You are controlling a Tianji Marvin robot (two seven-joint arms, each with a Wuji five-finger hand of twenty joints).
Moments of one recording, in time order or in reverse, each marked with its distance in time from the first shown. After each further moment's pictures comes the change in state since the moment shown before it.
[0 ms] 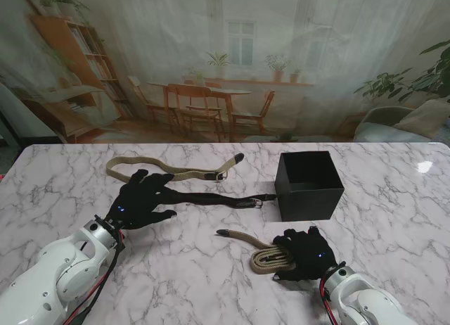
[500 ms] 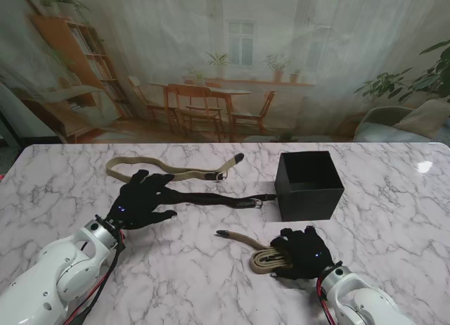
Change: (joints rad) left arm -0.003 0.000 0.004 0.001 -0.005 0.000 -0.010; right arm 0.028 0.001 -0.038 0.027 0.019 0.006 -0.026; left_hand 0.000 0.000 0.000 0.000 -0.013 0.000 0.000 0.000 0.000 0.000 0.000 0.000 0.000 0.000 0.000 0.000 0.000 0.000 0.000 0.000; right_hand 0.091 0.038 0.024 0.013 0.024 -0.136 0.198 0.157 0.004 -0.002 0.004 -0.014 -0.010 0.028 -0.031 -0.020 0.002 0.002 -0.007 -0.008
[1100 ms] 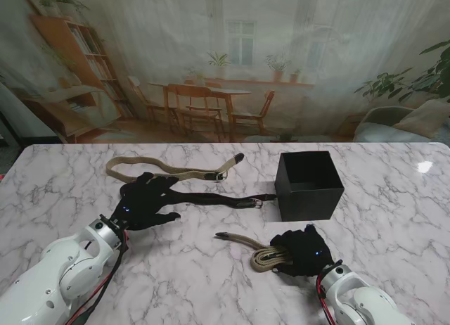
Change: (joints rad) left arm -0.017 0.002 0.026 0.002 -0.019 -0.001 -0.049; right arm 0.008 -0.007 0.000 0.009 0.025 -0.003 -0.020; left_hand 0.000 0.000 0.000 0.000 -0.023 0.001 -0.010 -0.010 0.001 0.000 0.000 0.000 0.001 0.000 0.000 0.000 0.017 0.000 0.000 0.000; right_hand 0.120 -0.043 0.036 -0.156 -0.003 -0.049 0.159 -0.133 0.232 -0.072 0.045 0.050 0.087 -0.048 -0.001 0.022 0.043 0.001 0.008 -0.004
